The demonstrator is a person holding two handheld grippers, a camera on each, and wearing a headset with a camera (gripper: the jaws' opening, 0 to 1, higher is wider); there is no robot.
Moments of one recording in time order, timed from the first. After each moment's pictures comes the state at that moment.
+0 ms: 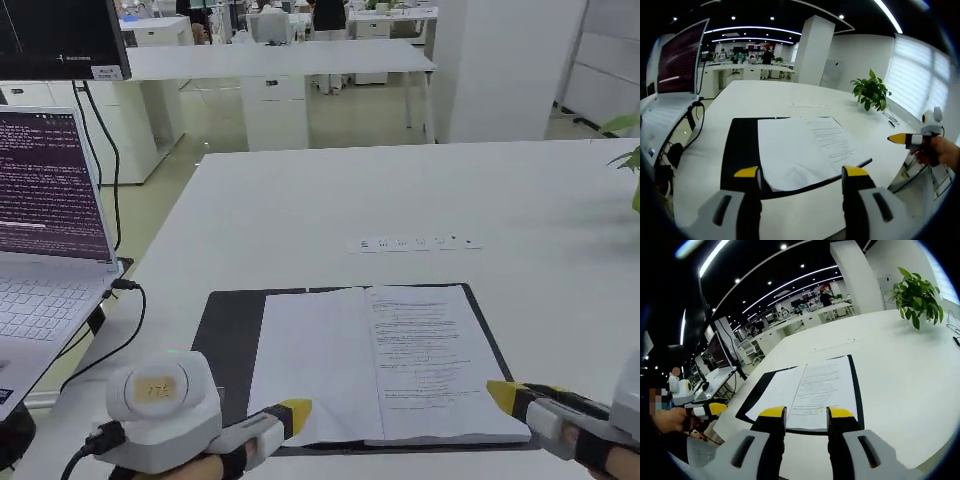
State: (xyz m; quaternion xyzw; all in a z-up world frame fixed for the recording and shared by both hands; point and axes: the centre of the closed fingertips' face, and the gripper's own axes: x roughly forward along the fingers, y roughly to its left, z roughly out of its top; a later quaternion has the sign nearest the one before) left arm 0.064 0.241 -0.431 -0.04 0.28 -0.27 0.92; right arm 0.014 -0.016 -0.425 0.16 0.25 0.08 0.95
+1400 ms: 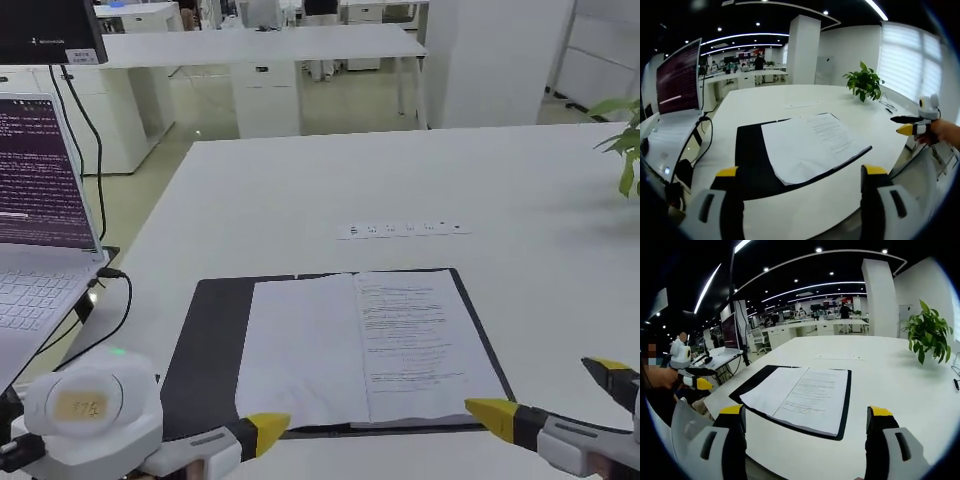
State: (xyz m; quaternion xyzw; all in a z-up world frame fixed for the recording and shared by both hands) left arm 0.050 0.260 -0.421 0.02 0.26 -0.29 0.92; right arm -0.006 -0.035 -0.412 0.04 0.21 0.13 0.97
